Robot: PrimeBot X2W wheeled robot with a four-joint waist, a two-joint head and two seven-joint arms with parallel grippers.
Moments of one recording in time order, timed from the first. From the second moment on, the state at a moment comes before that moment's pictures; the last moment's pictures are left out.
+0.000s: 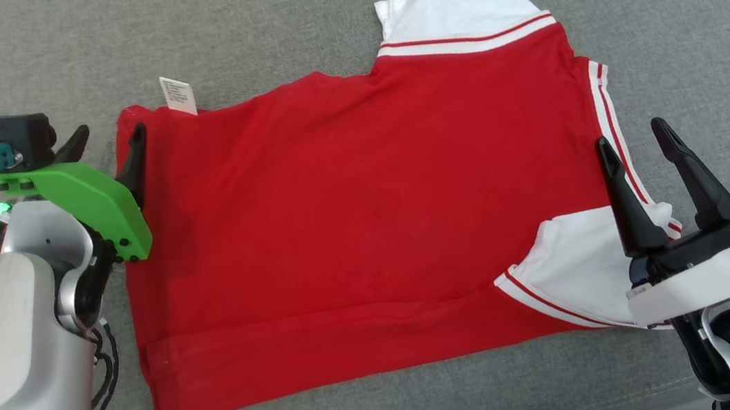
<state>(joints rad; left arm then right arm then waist) -0.65 0.30 -0.23 0.42 -0.47 -0.11 0.29 -0.08 -0.17 0.06 -0.14 0.28 0.13 -0.12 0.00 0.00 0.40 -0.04</state>
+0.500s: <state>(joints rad) -0.81 0.32 -0.34 0.69 -0.57 -0.13 0.23 -0.26 -0.27 0.06 -0.01 0.34 0.13 -0.13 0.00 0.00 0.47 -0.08</state>
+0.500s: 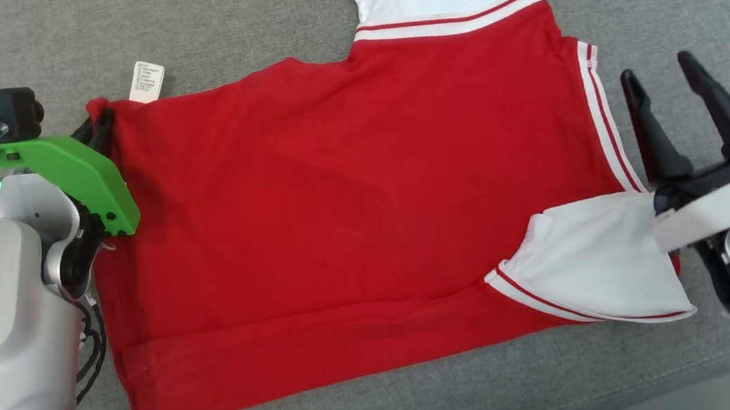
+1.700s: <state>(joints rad) -1.01 0.18 -0.64 0.73 -0.73 -0.13 0.07 -1.14 -0.49 0.45 0.75 0.64 0.13 0.20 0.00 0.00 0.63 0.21</state>
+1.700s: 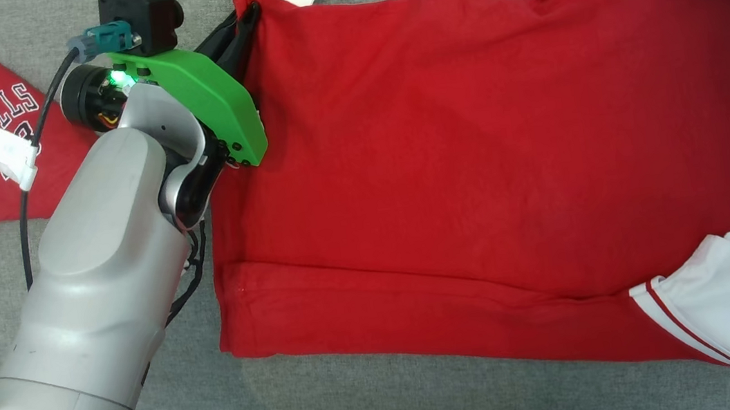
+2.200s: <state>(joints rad) -1.01 0.26 -0.64 0.70 -0.73 -0.12 -0.04 -1.05 -0.60 0.49 0.63 0.75 0.13 -0.10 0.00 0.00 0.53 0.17</state>
